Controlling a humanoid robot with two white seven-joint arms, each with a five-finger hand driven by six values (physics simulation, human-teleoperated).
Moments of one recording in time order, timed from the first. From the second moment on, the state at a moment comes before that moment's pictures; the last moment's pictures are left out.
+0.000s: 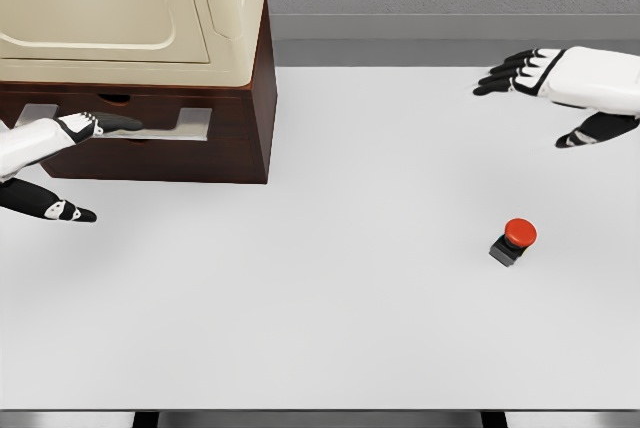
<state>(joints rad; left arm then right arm) -0.29 1.19 -0.48 -1.64 0.26 -0.61 -0.33 -1.10 -1.22 1.17 -1.56 0.04 -0.61 0.28</state>
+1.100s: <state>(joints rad) -0.31 1.11 -0.48 -1.55 0.26 -0.61 -0.34 -1.08 -1.21 1.54 -1.51 0.10 -0.61 0.20</state>
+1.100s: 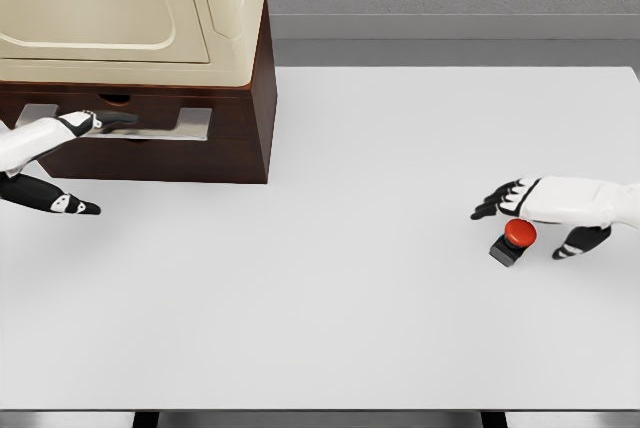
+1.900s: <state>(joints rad) -0.31 1.10 -0.49 -1.52 0.29 -0.60 -0.38 -1.08 -1.17 1.54 -1.51 0.14 -0.61 0.23</state>
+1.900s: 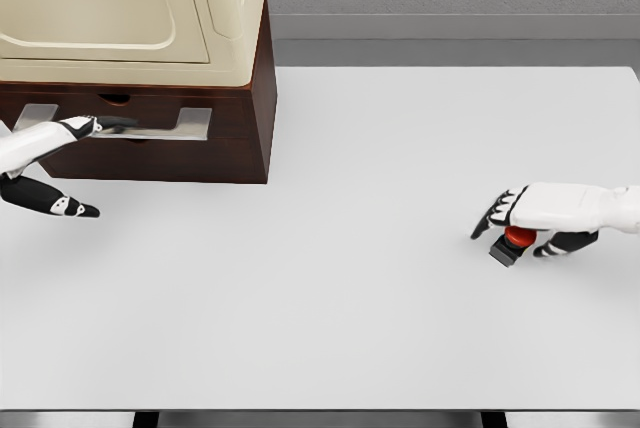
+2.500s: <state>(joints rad) -0.32 1.16 -0.49 -1.56 0.30 -0.60 -0.44 -1.09 -1.15 1.53 -1.47 0.16 -0.61 0.16</state>
